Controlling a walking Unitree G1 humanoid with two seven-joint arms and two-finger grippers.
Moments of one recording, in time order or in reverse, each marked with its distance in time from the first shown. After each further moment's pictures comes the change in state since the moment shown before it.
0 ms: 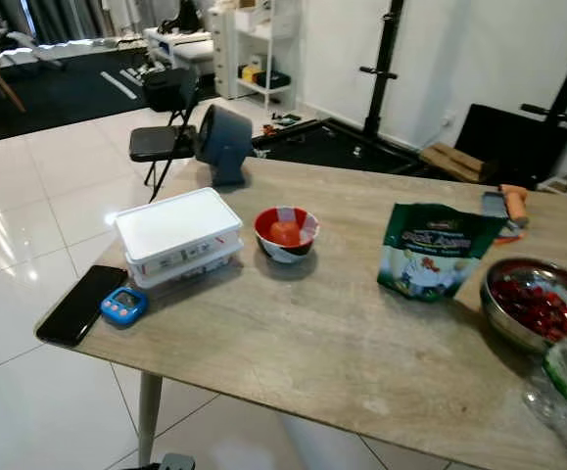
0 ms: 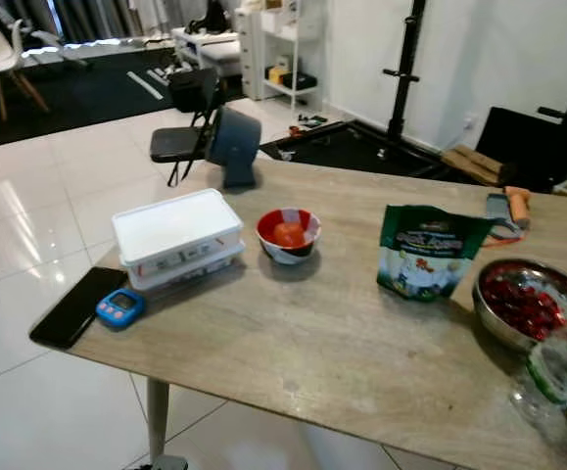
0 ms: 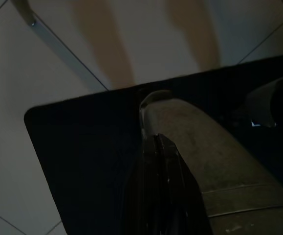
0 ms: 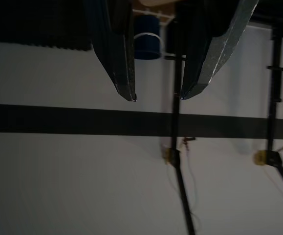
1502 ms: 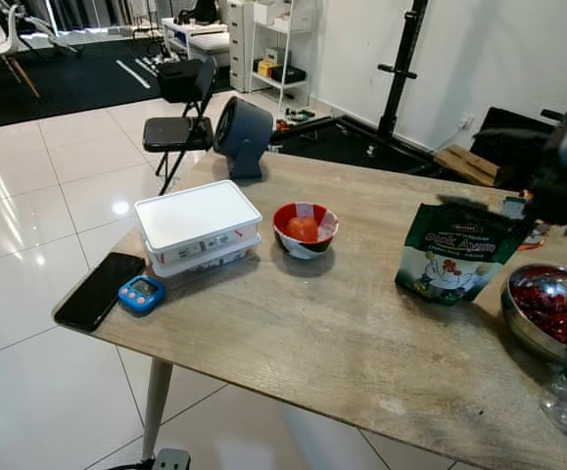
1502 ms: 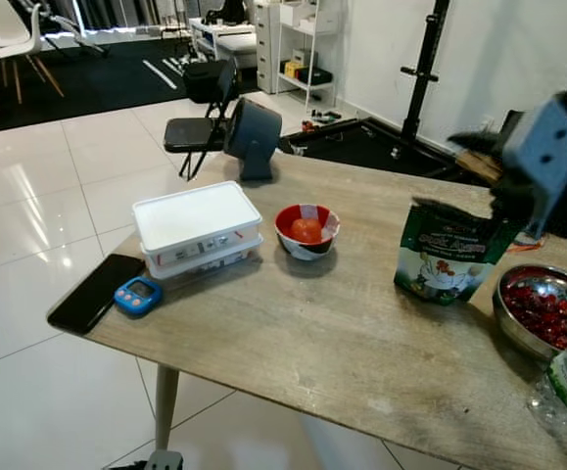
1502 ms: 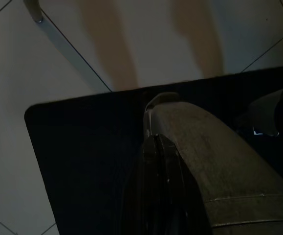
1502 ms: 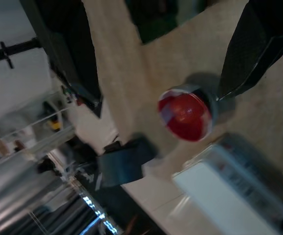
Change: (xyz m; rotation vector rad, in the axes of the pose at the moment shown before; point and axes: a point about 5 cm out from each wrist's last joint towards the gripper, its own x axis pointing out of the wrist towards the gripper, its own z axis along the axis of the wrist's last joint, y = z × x) left arm 0.001 -0.001 0.003 -0.020 -0.018 0.018; right arm -0.065 0.203 0.047 -0.154 0.058 1.599
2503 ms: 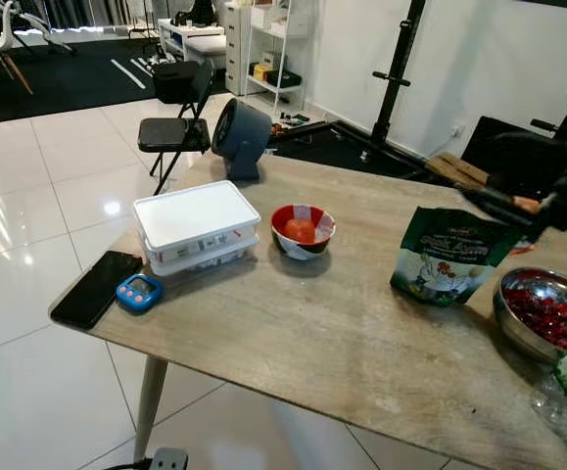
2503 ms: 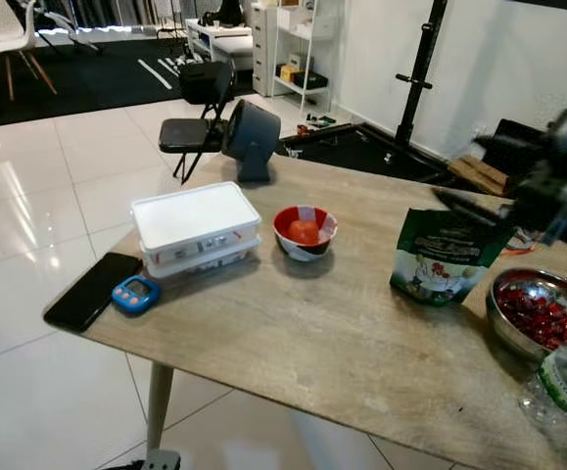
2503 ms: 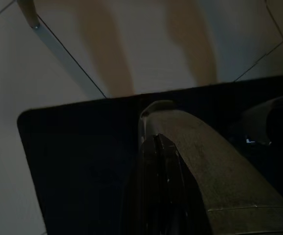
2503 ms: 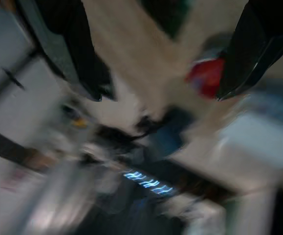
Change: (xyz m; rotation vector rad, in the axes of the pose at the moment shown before) left arm -0.001 0.001 -0.004 -0.009 -0.003 0.007; right arm -0.080 -0.024 -0.043 0.358 -0.184 -0.448
